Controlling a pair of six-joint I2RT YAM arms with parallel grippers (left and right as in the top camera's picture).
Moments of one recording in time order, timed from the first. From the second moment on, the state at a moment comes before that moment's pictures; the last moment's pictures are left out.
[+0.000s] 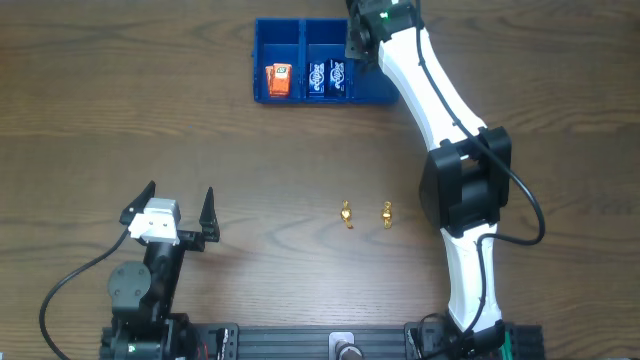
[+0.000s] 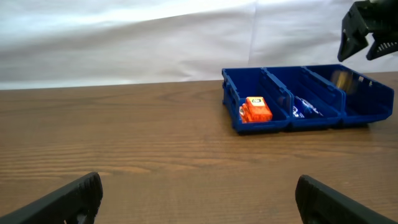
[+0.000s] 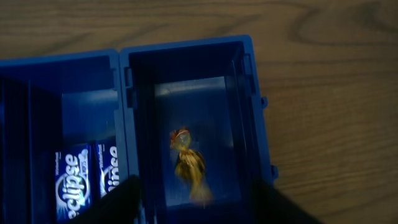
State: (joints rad) left arm -0.04 0.01 0.02 -0.11 0.10 0.01; right arm 0.34 2.29 2.15 -0.91 0.29 0.41
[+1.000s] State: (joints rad) left arm -0.04 0.01 0.02 -0.11 0.10 0.01; right arm 0.71 1.73 1.15 -0.84 0.09 0.66
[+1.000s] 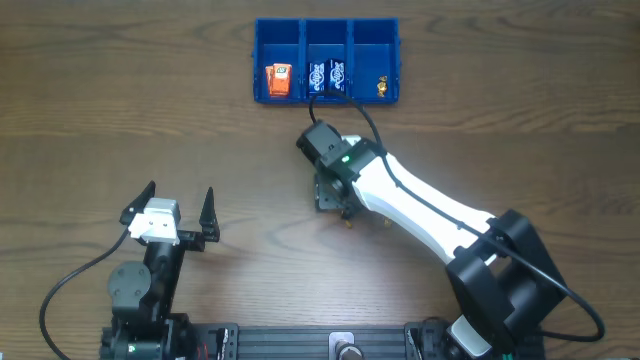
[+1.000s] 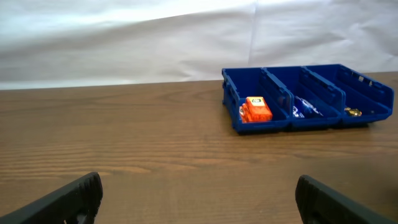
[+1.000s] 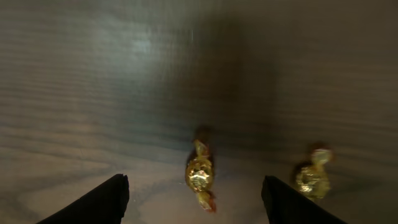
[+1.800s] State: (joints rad) left arm -0.04 0.01 0.02 -0.11 0.10 0.01; right arm 0.72 1.79 1.03 -0.72 0.04 0.74
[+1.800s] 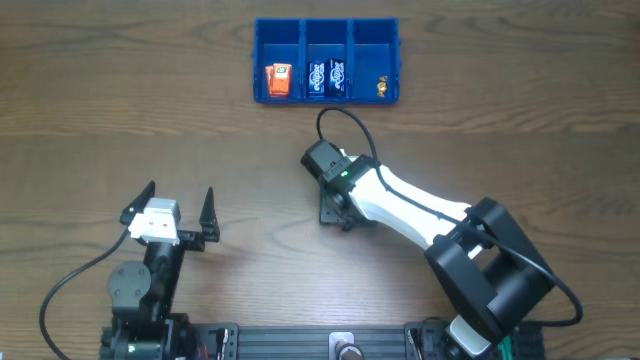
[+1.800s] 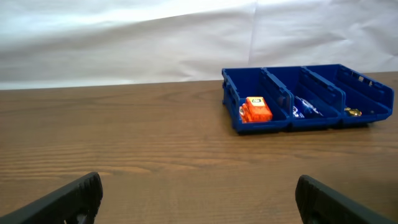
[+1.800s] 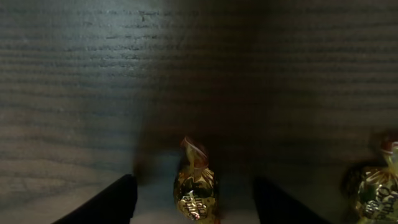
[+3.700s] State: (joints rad) left arm -0.04 0.01 0.02 -0.11 0.10 0.01; right arm 0.33 2.13 1.90 -0.78 0.22 0.37
